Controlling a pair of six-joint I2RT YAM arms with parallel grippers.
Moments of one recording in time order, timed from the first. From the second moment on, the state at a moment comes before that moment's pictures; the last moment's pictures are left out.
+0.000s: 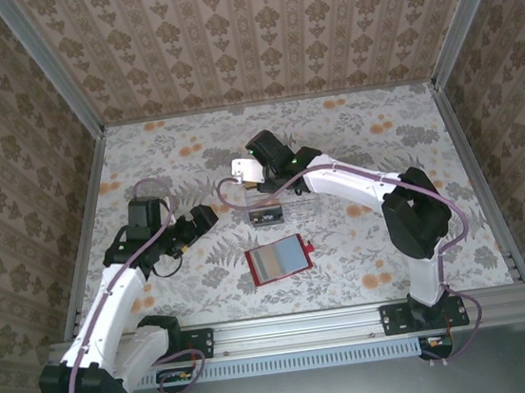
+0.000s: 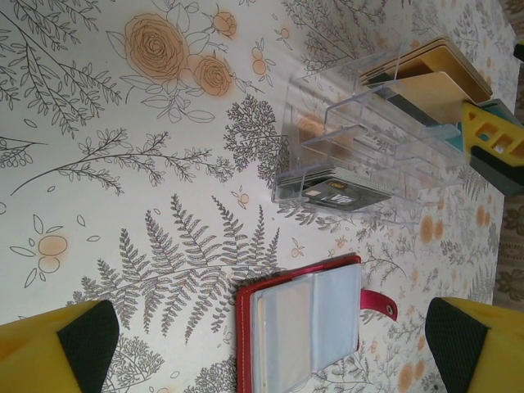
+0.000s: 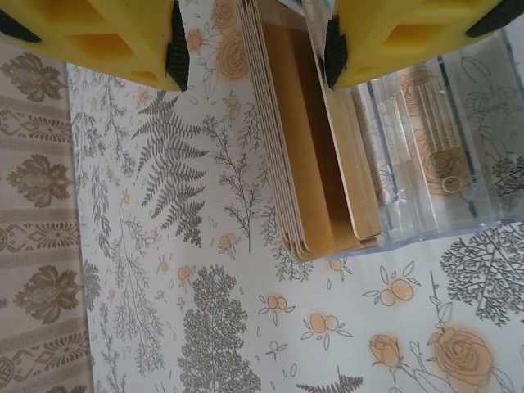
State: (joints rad) left arm -0.23 0.91 0.66 -0.60 0.43 -0.69; right arm 0.71 1.90 1.52 -0.46 0.23 -0.82
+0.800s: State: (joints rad) left arm -0.23 0.90 0.63 -0.59 0.46 -0.70; right arm 0.71 1.85 1.49 -0.43 0.26 -0.67
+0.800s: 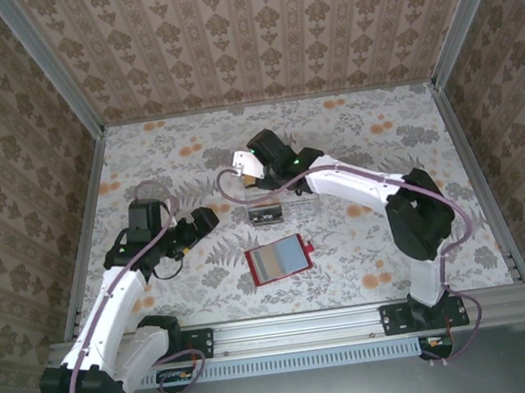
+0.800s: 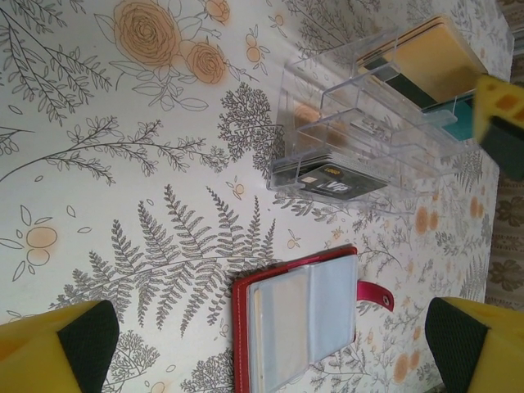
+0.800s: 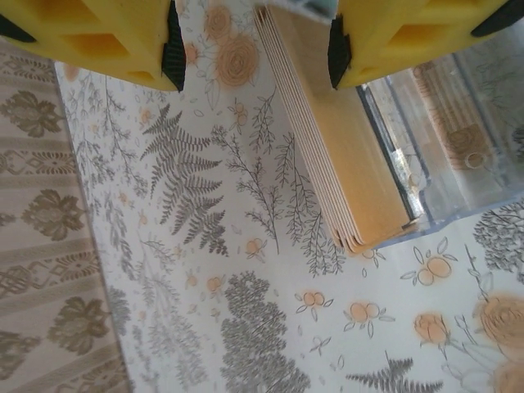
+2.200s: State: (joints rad) left arm -0.80 1.23 0.48 -0.30 0.30 -0.98; right arm 0.82 1.59 0.86 -0.48 -0.11 0.53
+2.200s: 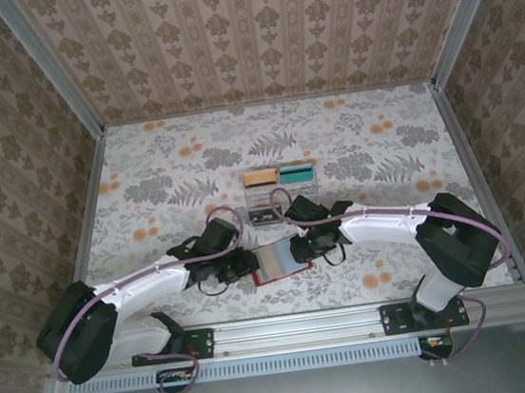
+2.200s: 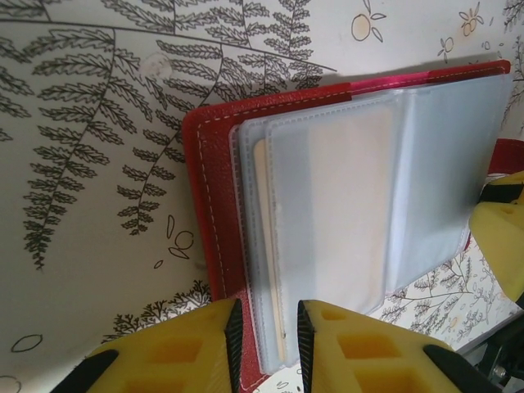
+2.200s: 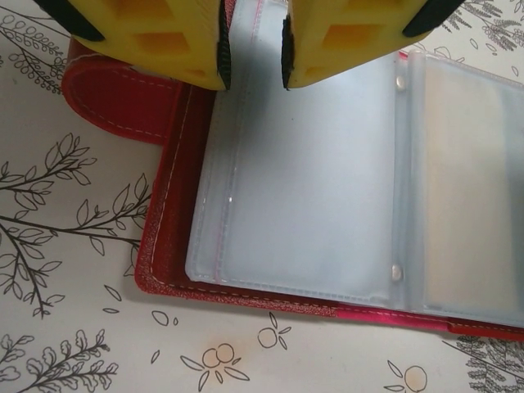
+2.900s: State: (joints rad) left arm -0.80 1.28 0.49 -0.23 0.31 -0.98; right arm 0.85 1.61 0.85 -0.45 -0.09 0.56
